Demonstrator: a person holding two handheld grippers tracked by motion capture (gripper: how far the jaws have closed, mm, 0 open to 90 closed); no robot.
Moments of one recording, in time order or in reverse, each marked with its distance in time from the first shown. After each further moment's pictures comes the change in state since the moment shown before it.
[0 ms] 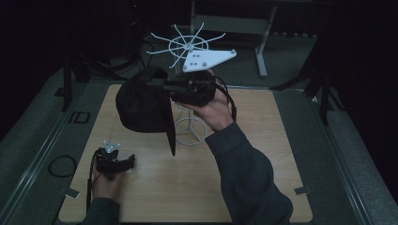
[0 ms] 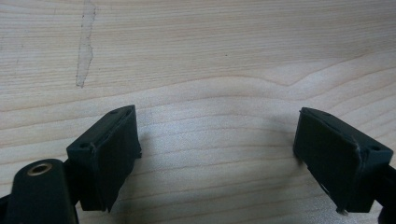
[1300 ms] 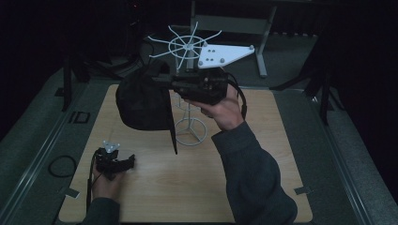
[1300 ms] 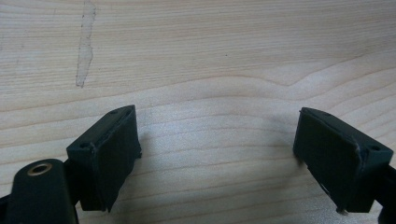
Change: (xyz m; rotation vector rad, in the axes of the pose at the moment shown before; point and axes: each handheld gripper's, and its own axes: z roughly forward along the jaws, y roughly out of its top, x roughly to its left) left arm 0.000 0.000 0.000 0.001 0.000 0.002; right arm 0.005 0.013 -0.025 -0.061 0.028 -0.023
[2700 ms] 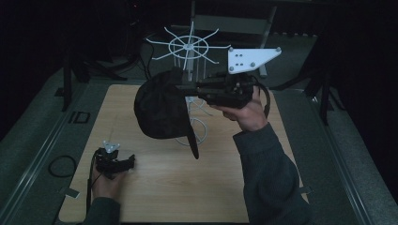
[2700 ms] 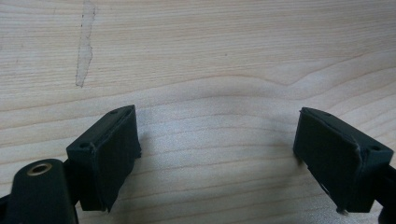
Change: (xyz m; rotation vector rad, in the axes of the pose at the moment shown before) left arm 0.000 0.000 0.000 -0.001 0.001 0.001; right arm -0.006 -0.008 -0.045 0.016 0.091 -0.012
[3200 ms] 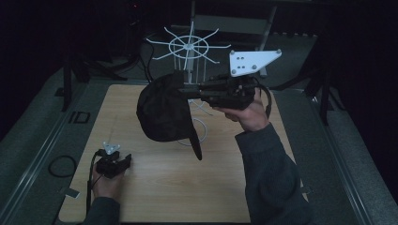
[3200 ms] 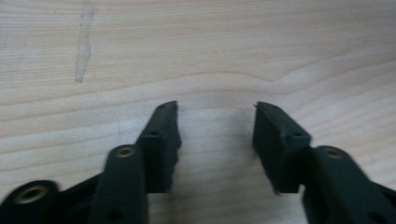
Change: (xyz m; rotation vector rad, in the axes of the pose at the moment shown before) left arm -0.006 -0.001 -0.010 0.006 -0.004 0.000; right arm -0.003 -0.007 -0.003 0.008 0.026 -0.009
